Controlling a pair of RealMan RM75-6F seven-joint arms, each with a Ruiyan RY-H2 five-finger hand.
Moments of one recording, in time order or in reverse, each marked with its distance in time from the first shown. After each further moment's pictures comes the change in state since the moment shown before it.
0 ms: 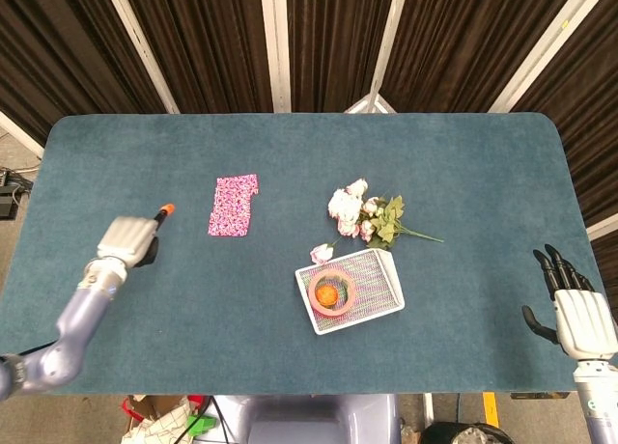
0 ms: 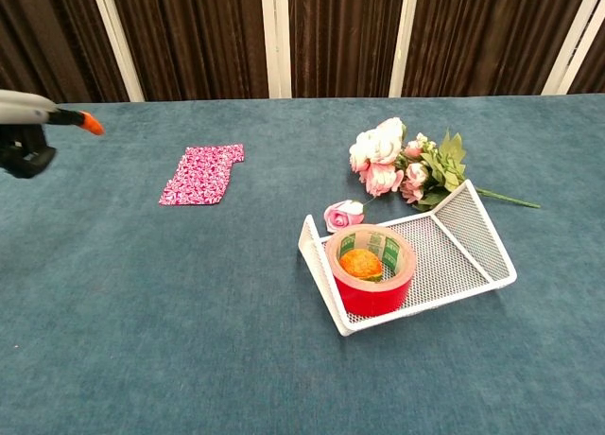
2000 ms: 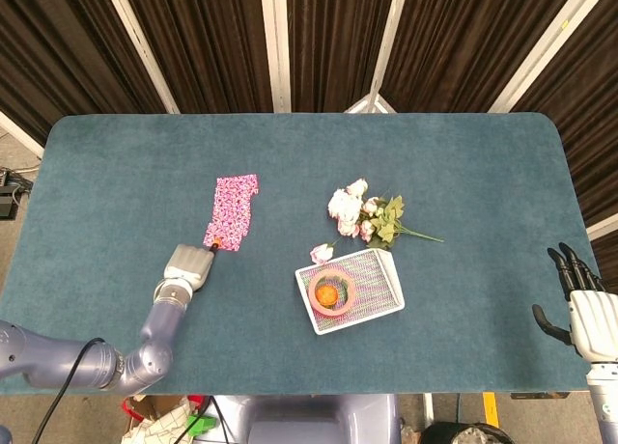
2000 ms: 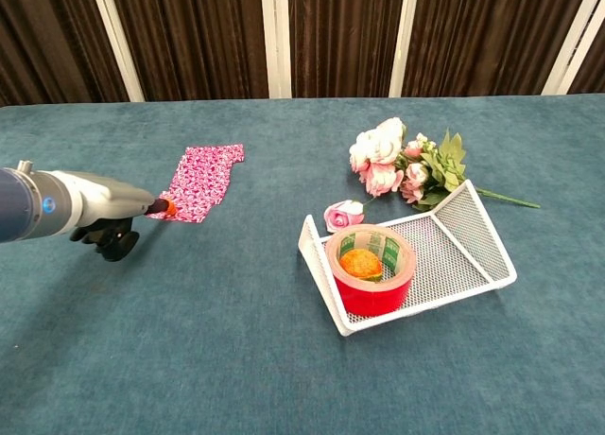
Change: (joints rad) left arm -0.308 -0.303 0.151 0.052 -0.503 0.171 0.347; right arm -0.018 0.021 0.005 0.022 -0.014 0.033 0.094
